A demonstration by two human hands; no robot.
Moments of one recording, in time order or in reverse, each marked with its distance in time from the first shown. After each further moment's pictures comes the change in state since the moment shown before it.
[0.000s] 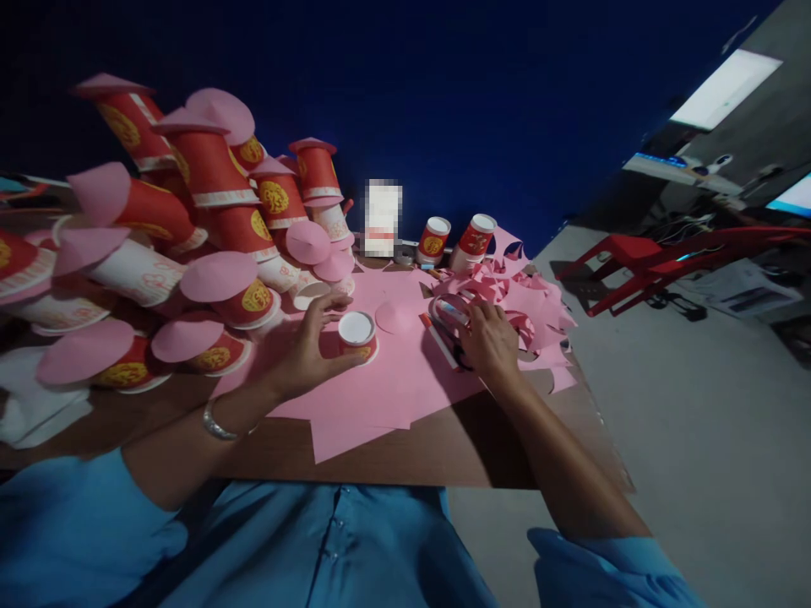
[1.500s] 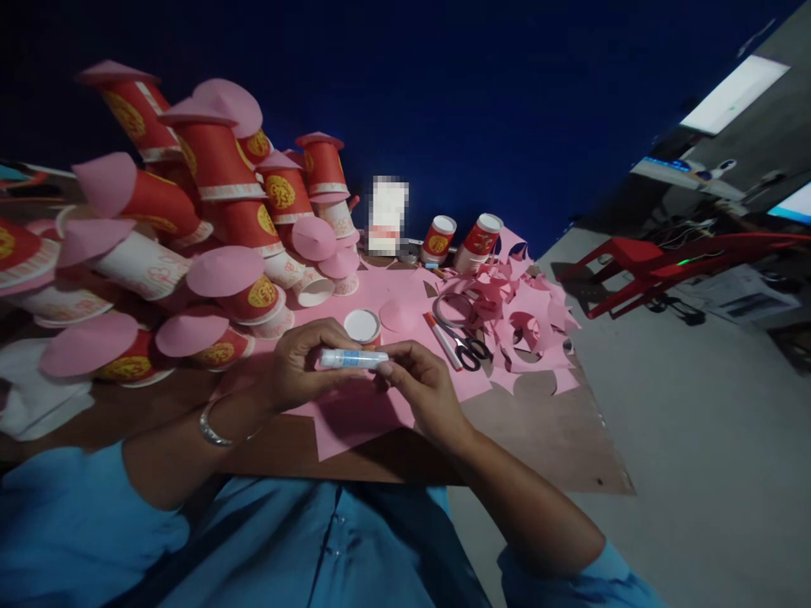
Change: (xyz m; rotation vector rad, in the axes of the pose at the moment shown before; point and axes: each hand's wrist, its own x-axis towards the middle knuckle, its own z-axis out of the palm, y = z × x) left_hand 0.001 0.040 -0.011 -0.181 -0.013 0.224; right_hand -0.048 -0.129 -0.034 1.708 -0.316 0.294
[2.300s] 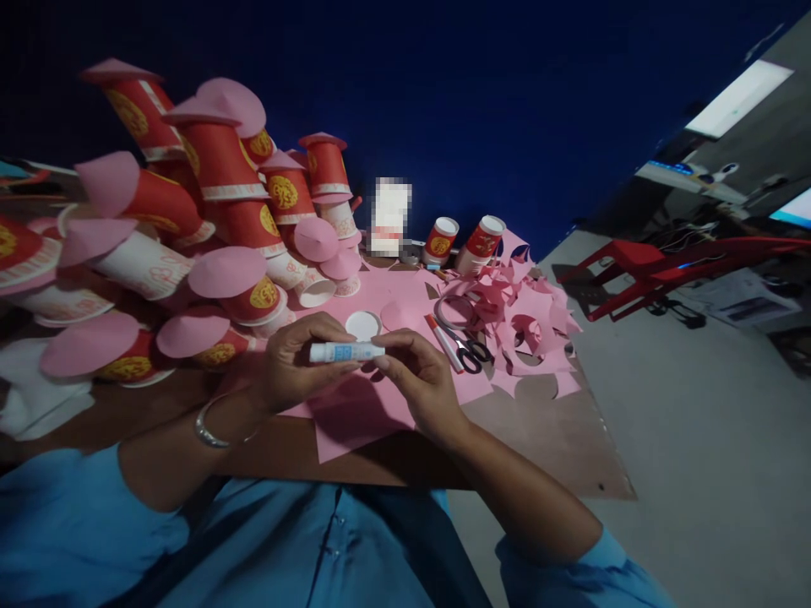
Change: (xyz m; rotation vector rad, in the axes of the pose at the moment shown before) left_hand 0.002 0.005 0.000 -0.051 0.089 -0.035; right_hand 0.010 -0.009 0.008 0.015 -0.003 -0.147
